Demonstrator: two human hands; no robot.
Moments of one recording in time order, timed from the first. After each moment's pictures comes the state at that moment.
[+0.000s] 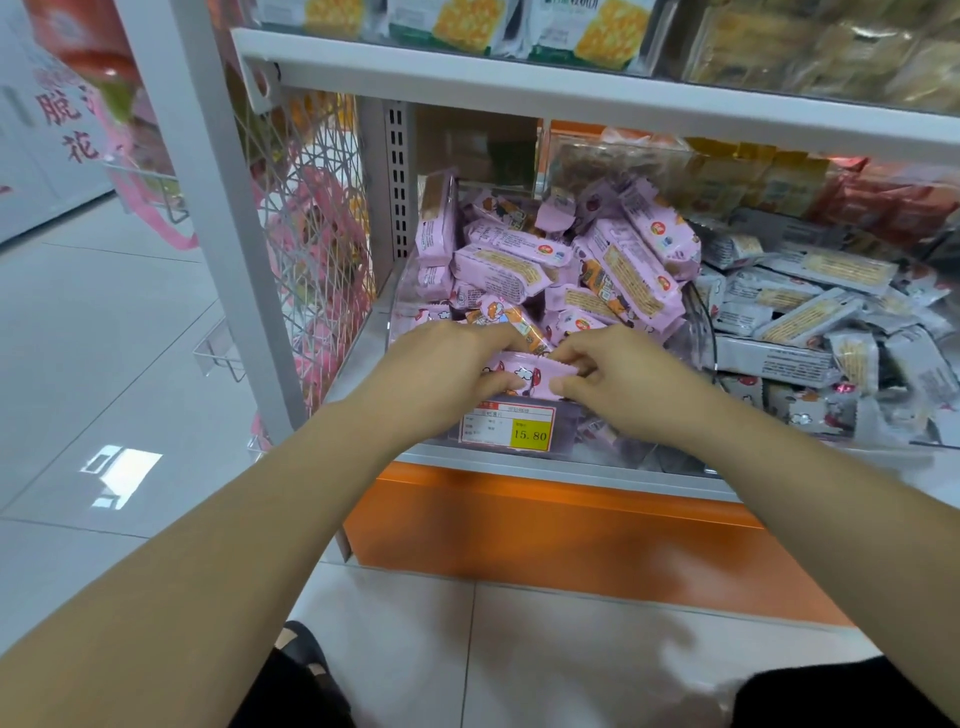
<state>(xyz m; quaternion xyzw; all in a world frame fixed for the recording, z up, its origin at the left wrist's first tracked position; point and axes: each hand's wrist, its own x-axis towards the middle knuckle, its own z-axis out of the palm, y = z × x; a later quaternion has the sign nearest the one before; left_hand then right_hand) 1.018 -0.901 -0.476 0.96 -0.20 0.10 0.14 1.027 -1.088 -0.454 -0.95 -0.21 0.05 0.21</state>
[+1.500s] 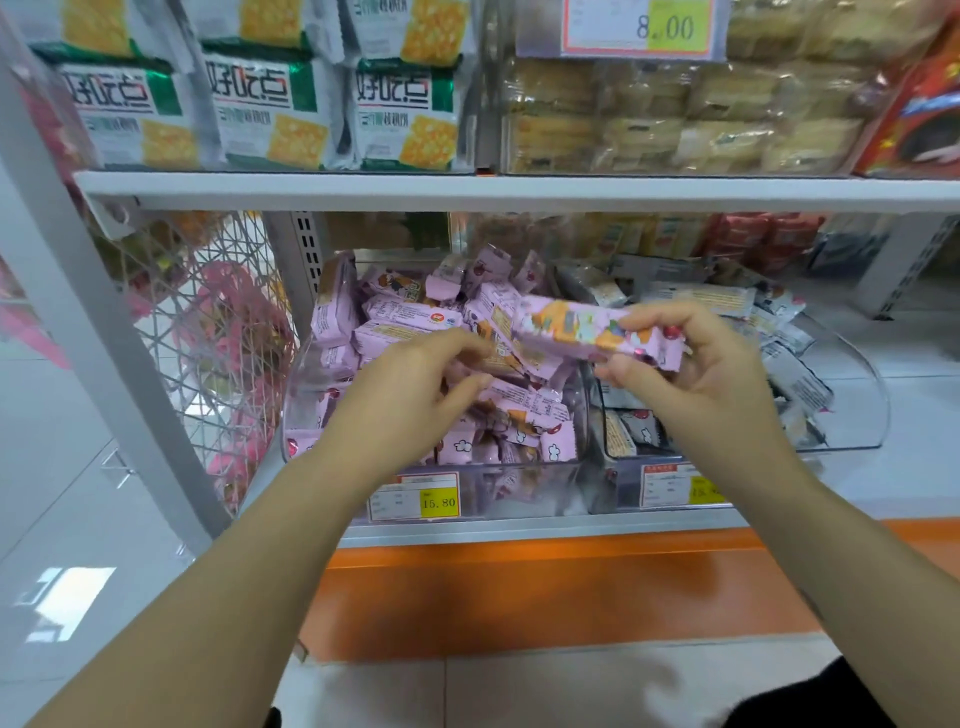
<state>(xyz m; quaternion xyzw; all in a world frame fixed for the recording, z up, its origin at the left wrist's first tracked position) 1.036 -0.952 -0.448 0.91 -0.21 0.15 0.31 0.994 -1.177 -0.430 -0.77 -0.17 -0.22 0.58</state>
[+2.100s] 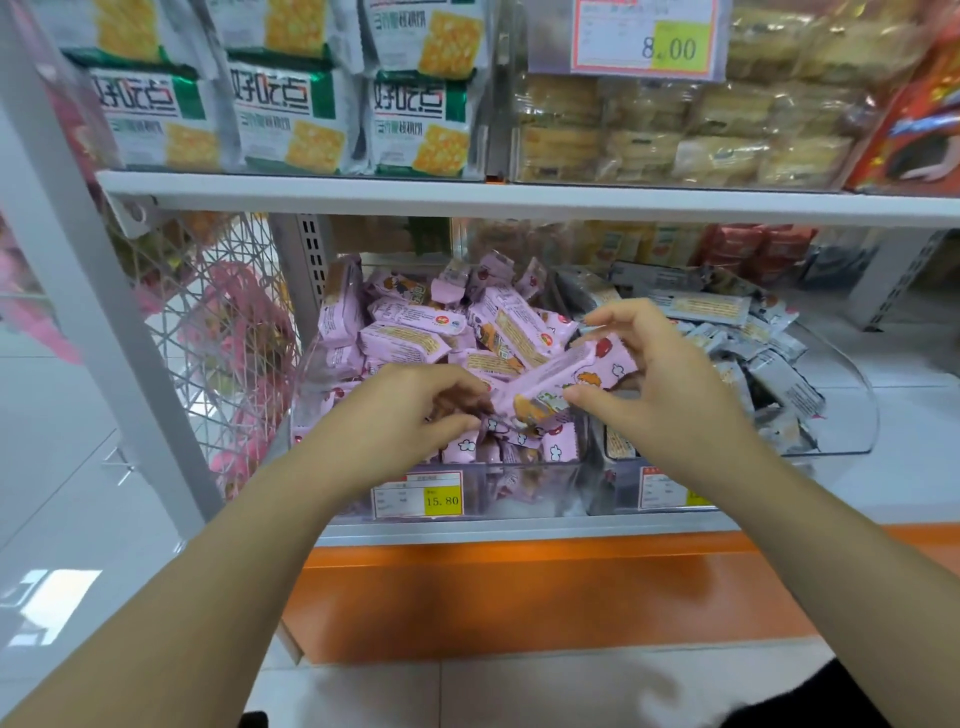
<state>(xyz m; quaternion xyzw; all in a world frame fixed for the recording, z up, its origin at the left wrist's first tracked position) 1.028 -0.934 -0.450 0.92 -0.23 0.05 0.31 0.996 -1.163 -0.423 -0.89 -0.16 -0.17 0.39</state>
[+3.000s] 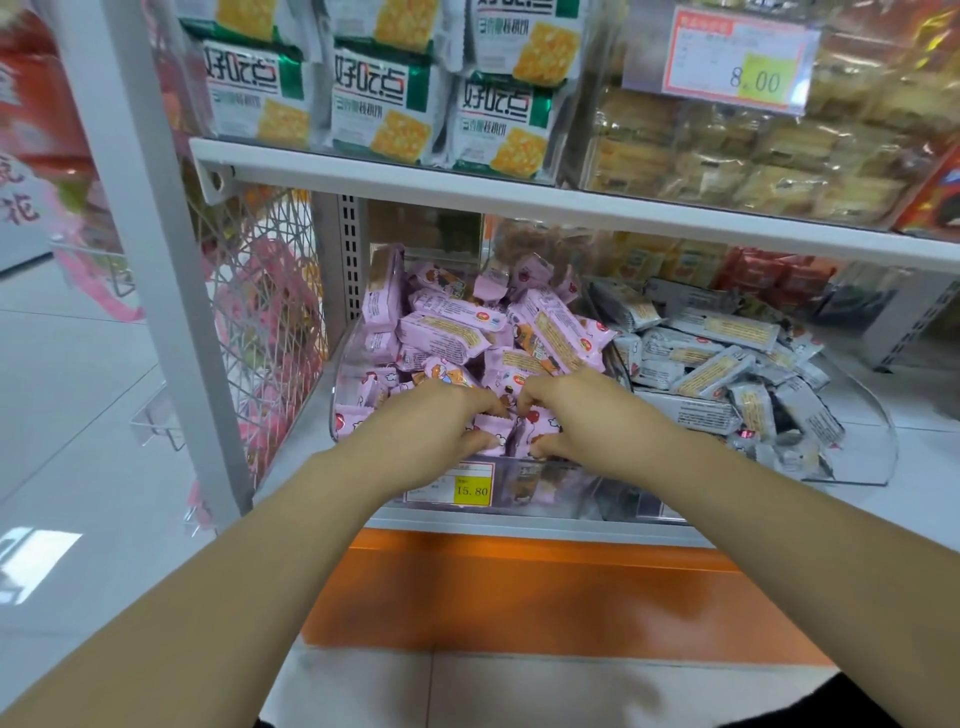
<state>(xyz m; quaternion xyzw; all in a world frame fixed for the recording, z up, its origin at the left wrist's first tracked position) 1.027 -0.928 -0.466 0.96 -0.22 0.02 0.17 1.030 -1.109 -0.434 -0.97 -0.23 0.02 0.02</state>
